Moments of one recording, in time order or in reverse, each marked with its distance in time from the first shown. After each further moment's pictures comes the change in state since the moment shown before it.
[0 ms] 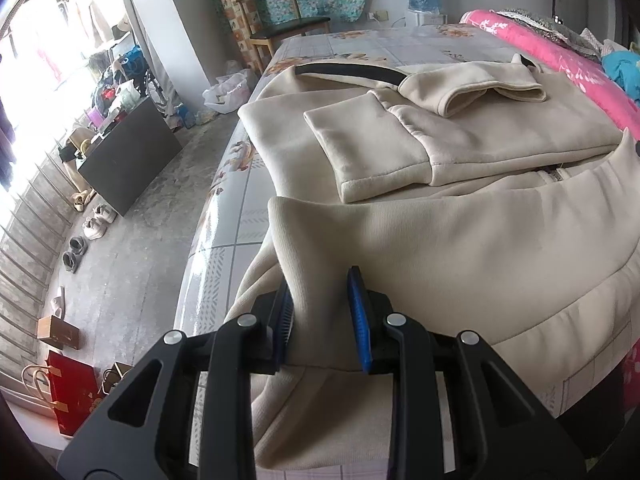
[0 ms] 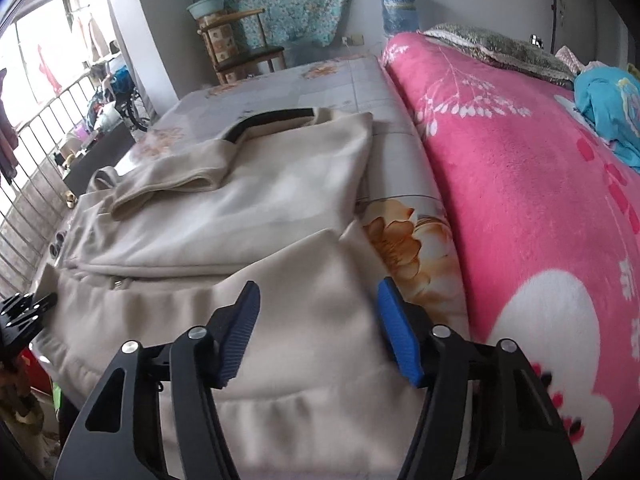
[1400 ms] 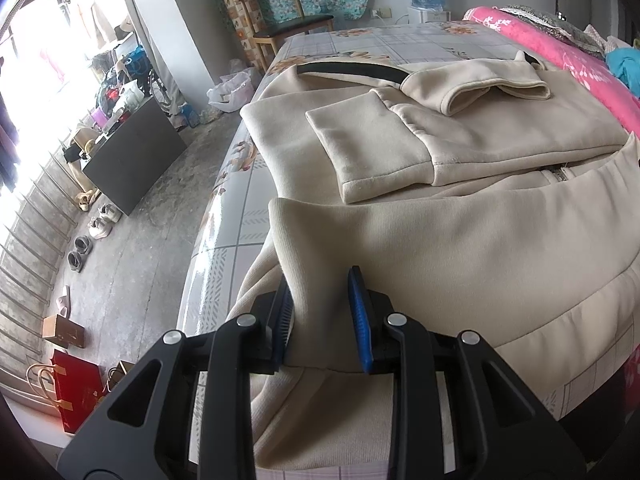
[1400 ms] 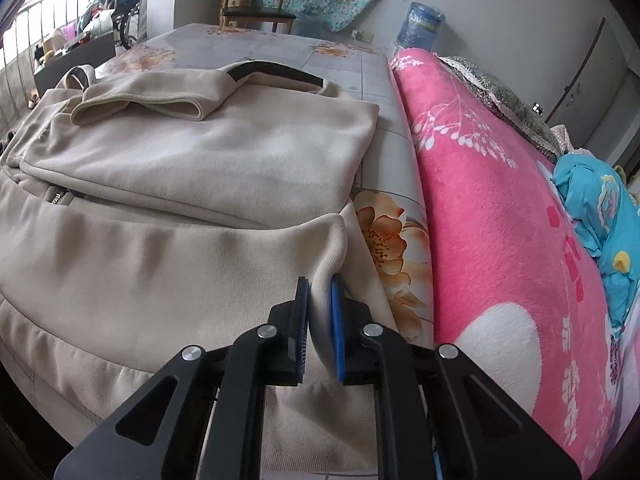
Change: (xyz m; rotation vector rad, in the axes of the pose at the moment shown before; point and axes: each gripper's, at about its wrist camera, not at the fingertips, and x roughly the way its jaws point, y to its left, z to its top) left arm 0.000 0.001 -0.001 0.001 0.007 0.015; right arm 0.008 0.041 -0.016 -0.310 0.055 -0.272
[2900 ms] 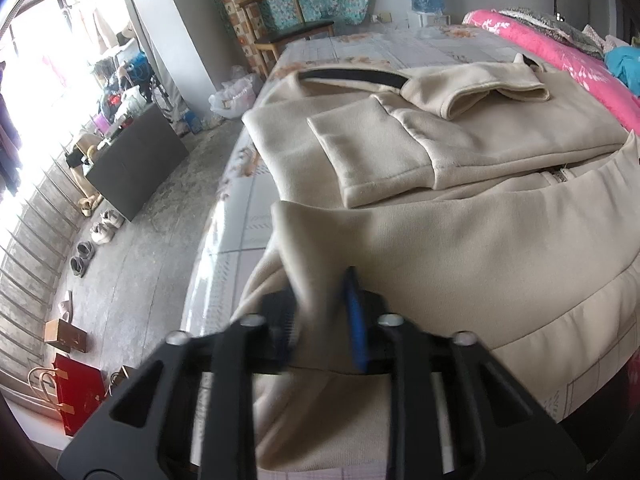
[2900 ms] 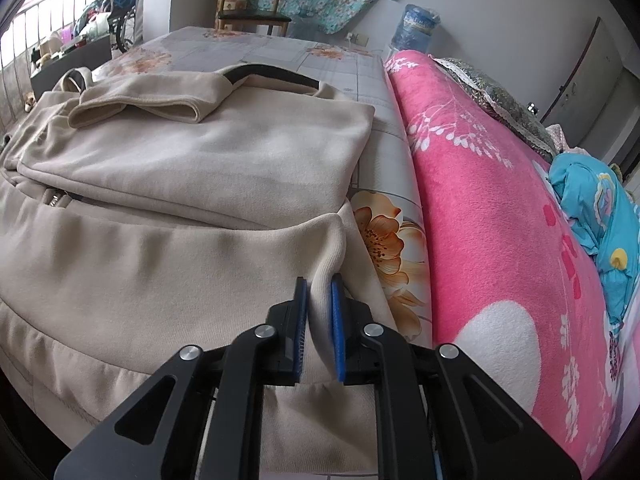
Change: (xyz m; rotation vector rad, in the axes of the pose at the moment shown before) left arm -0.005 0.008 -0.002 0.001 -0.036 0.006; right arm -0.007 0.000 -0.001 0.012 -0.024 -0.016
